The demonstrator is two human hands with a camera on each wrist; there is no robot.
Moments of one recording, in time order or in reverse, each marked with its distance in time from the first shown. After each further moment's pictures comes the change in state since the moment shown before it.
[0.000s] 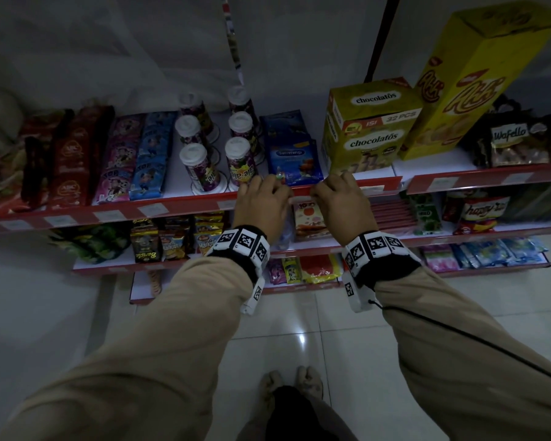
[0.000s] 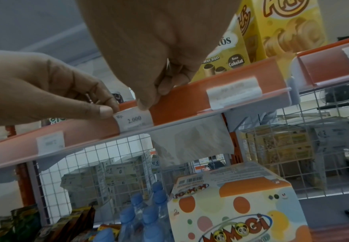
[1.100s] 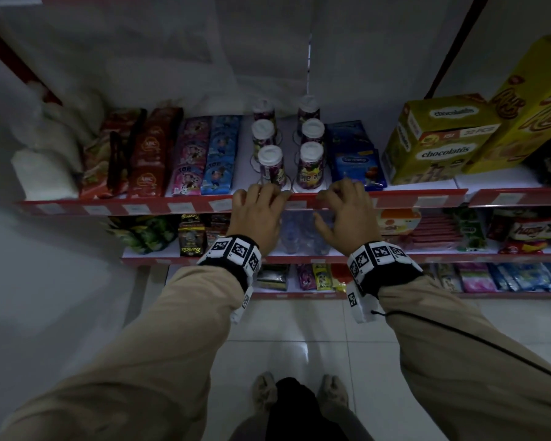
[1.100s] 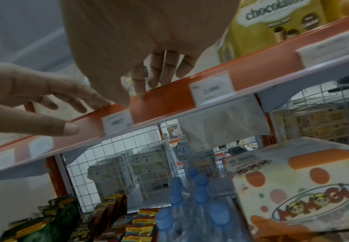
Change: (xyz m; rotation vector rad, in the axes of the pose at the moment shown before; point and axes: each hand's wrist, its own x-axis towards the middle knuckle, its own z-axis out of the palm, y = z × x) left_hand -0.061 -0.105 -0.034 0.192 -0.060 -0.003; right_hand 0.016 -0.099 0.016 0.076 -0.050 0.005
